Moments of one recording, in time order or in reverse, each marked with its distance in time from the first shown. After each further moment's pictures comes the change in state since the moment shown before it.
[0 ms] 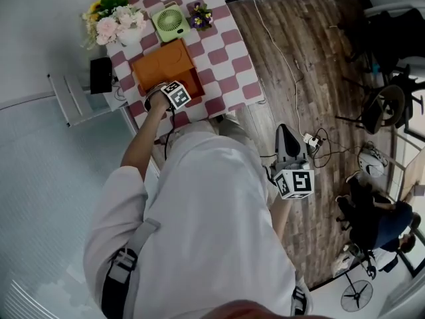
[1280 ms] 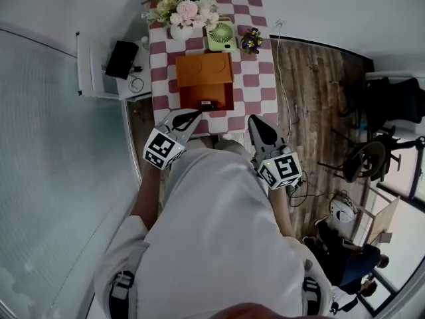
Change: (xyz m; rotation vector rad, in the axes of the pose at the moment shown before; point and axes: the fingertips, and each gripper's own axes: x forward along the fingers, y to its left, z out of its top) left arm -0.313 -0.063 -0.053 -0.476 -1.248 0.112; right arm 0.102 0.217 0.045 -0.206 -0.009 0.481
